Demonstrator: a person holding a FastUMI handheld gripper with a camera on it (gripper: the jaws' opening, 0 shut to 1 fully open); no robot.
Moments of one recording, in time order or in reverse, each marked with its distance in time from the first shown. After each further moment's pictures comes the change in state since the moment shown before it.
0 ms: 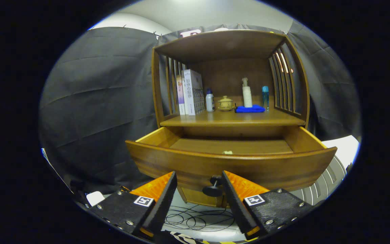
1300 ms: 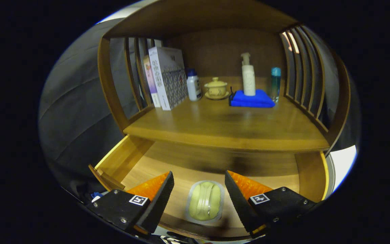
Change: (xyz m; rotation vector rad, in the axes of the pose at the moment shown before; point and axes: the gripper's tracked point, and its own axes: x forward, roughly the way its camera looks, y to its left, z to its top) arm 0.145 -0.076 0.028 0.052 0.393 -0.001
